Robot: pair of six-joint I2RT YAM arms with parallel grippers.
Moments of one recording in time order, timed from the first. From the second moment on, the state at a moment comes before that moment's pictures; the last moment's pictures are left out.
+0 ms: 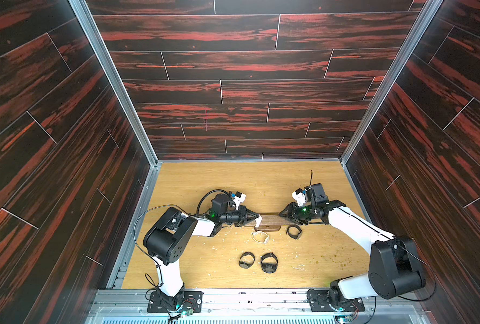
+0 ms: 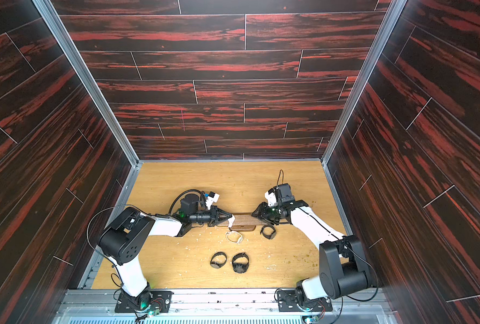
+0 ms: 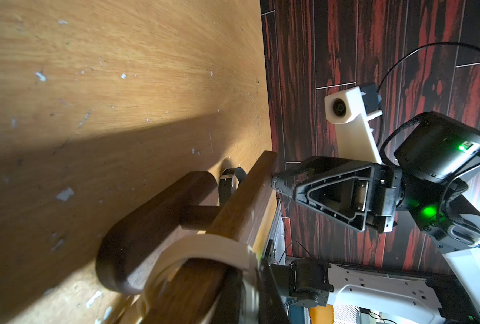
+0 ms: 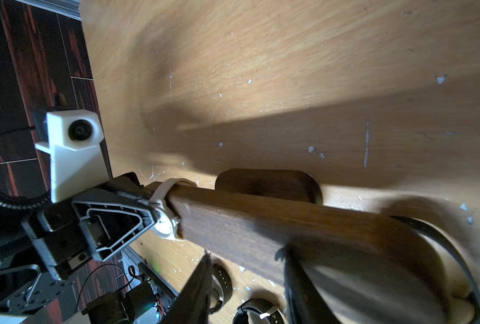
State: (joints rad) left arm -0.50 1.85 0.77 0.69 0.87 -1.06; right arm 0.31 1.46 0.92 -0.49 -0.53 0.58
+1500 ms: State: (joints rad) left arm -0.54 1.78 0.92 0.20 0.78 -0.77; right arm 0.32 1.47 0.95 -0.59 -0.46 0.53
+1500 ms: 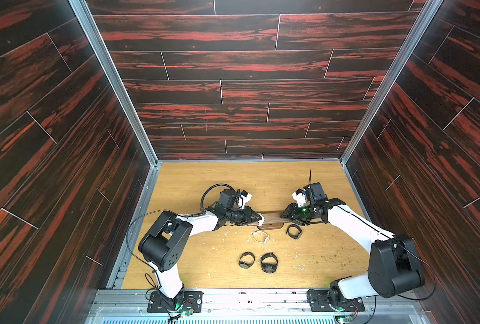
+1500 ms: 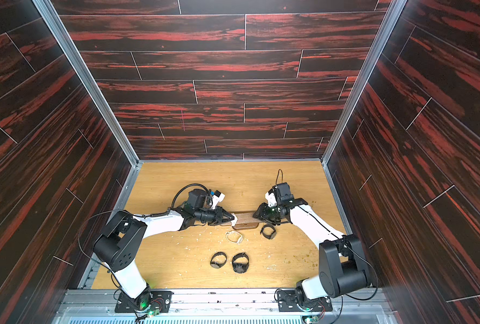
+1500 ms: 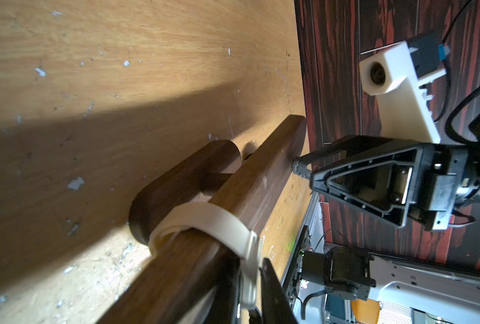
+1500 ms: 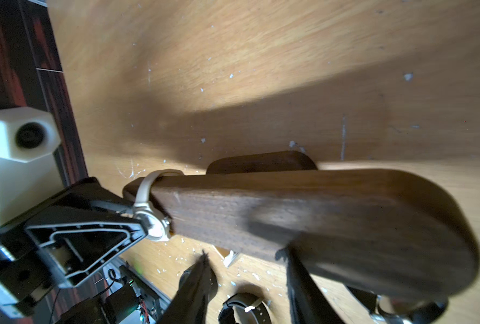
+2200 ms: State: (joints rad) left arm -0.55 1.73 0.93 0.07 0.75 -0.72; right arm 0.23 1.42 0.98 -0.63 -0.38 0.48
